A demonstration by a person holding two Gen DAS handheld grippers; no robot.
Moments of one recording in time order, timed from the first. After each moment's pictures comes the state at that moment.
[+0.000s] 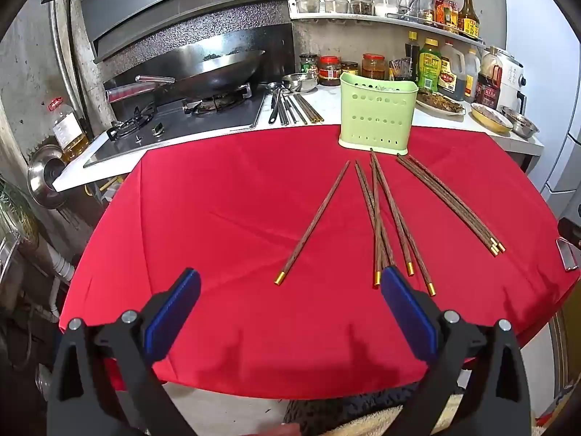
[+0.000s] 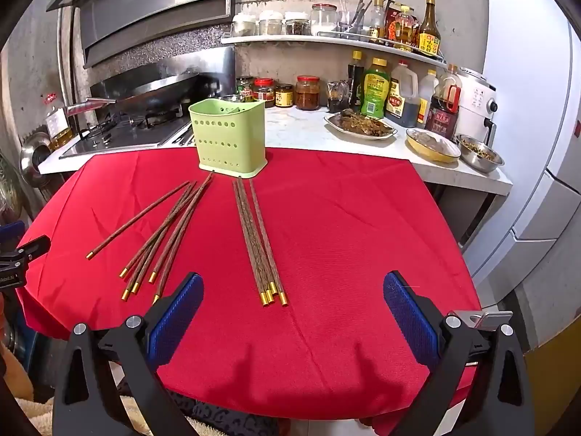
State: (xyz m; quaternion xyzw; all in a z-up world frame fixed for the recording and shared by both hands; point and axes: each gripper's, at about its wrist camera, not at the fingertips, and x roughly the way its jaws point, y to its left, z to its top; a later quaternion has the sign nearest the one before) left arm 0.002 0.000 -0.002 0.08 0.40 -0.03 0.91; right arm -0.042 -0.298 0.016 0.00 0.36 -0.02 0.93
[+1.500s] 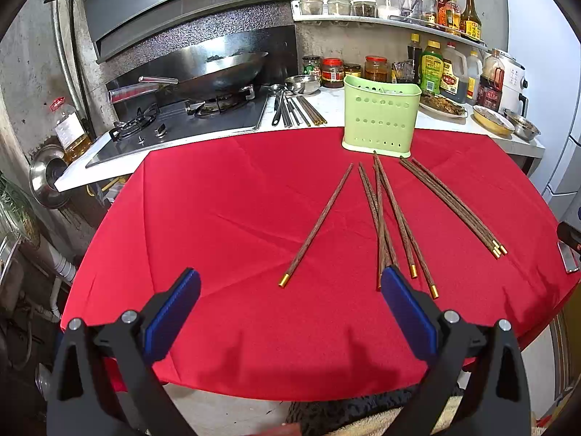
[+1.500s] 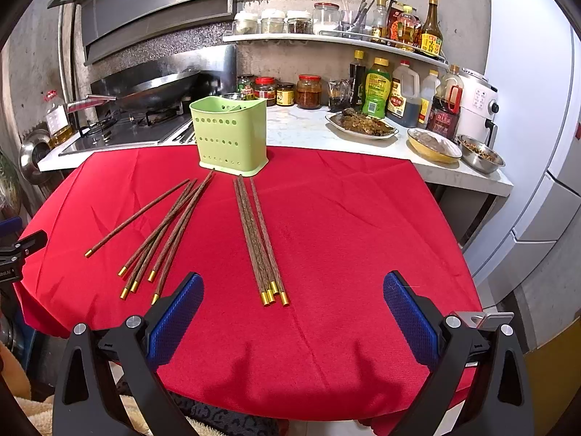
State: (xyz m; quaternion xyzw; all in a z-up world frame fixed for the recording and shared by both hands) left arm 0.003 0.006 0.008 0.08 0.39 -0.03 0.92; right arm -0.038 -0.296 0.012 -0.01 0.36 -0.02 0.93
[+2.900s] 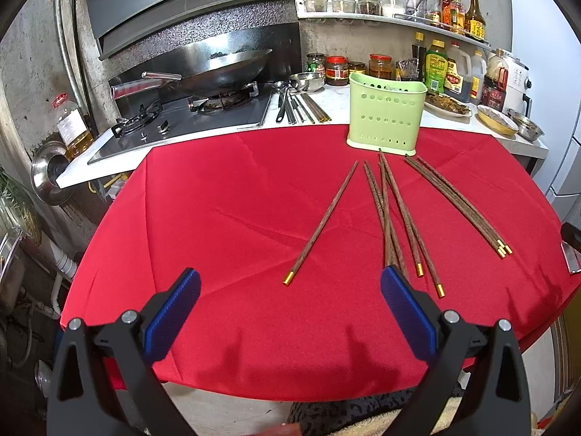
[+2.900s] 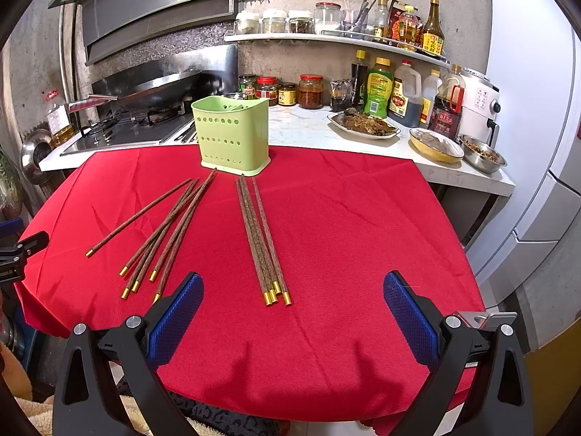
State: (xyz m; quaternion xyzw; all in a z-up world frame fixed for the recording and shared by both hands) left arm 0.006 0.015 0.004 0.07 0.39 -0.02 0.92; right arm -0.037 -0.295 0.009 0.00 0.36 -0.02 0.93
